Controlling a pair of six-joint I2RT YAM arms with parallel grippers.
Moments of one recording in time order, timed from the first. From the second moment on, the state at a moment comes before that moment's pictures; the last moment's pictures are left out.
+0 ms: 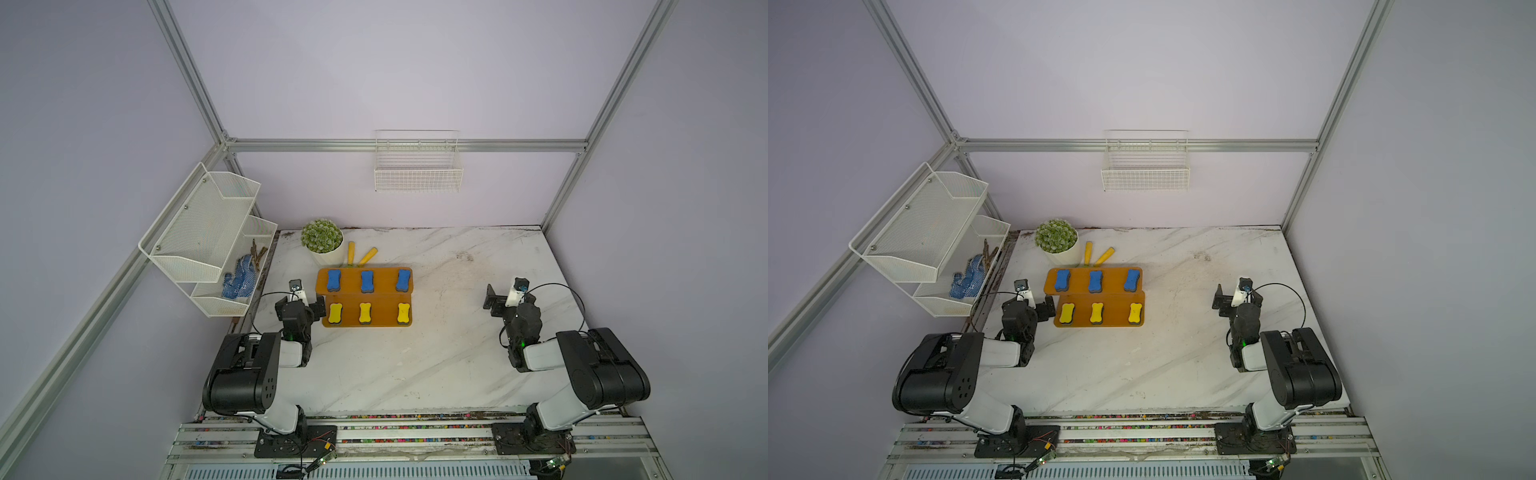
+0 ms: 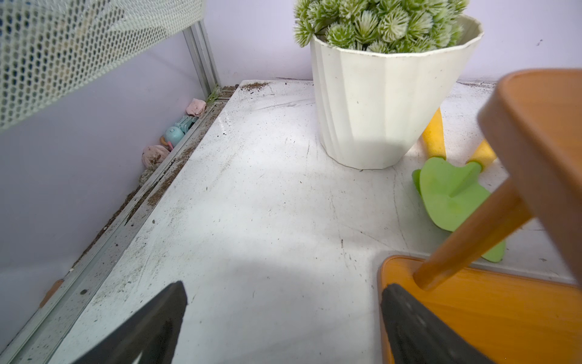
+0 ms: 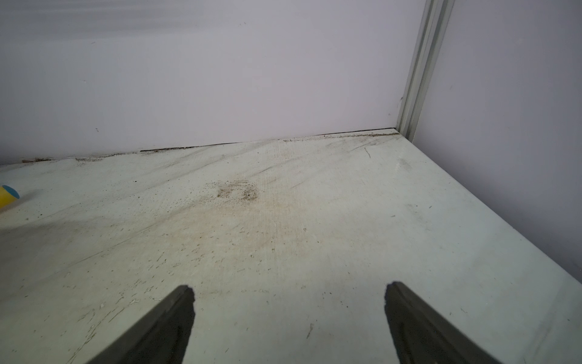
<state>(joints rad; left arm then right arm) 0.03 1.56 0.36 0.88 -0.24 0.00 0.07 1.58 0.30 1.15 0.16 0.06</state>
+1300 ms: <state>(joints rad) -0.14 1.02 0.93 -0.62 -0.43 -0.39 0.85 1.79 1.54 -0.45 0.38 0.53</state>
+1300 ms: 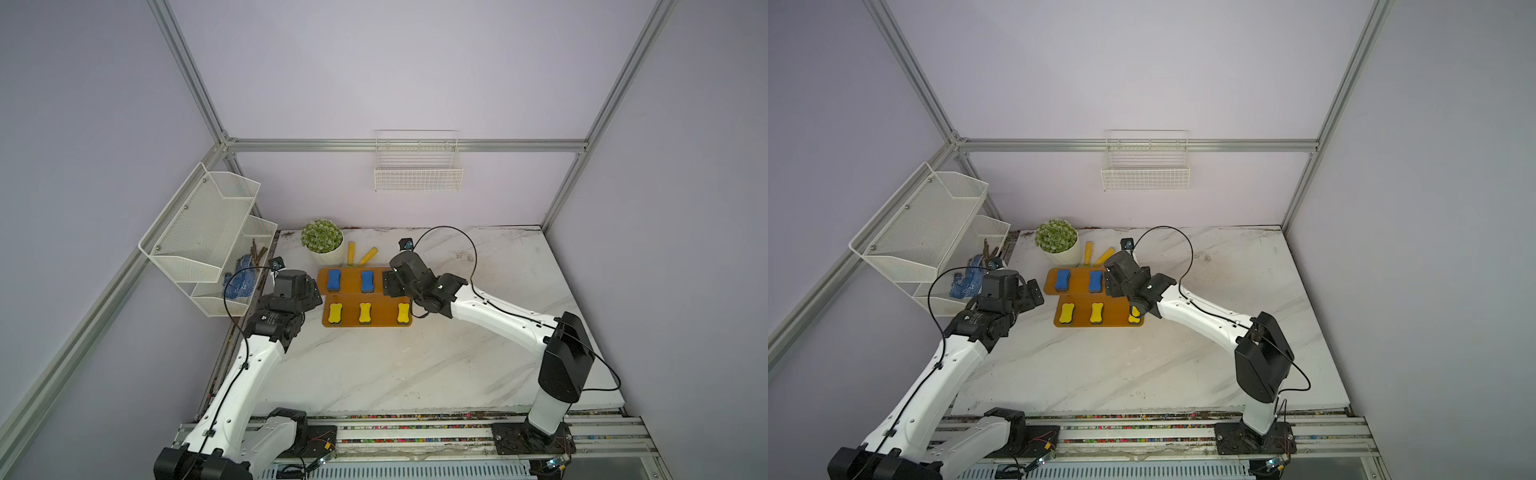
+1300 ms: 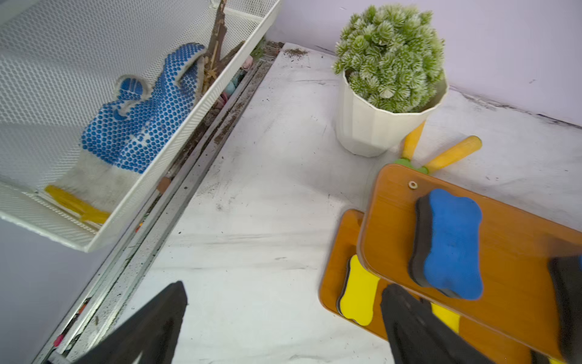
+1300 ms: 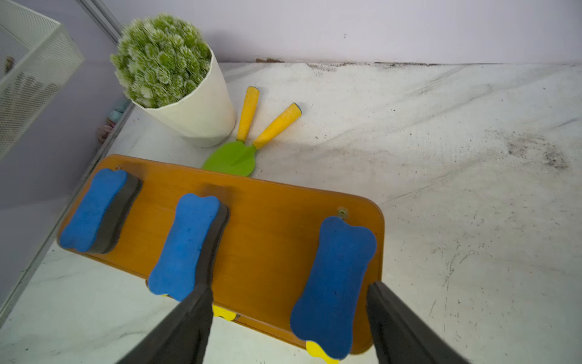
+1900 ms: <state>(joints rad) -0.14 1.02 0.92 -0.62 -0.29 -0.38 0.85 1.87 1.62 -0.54 0.46 0.53</state>
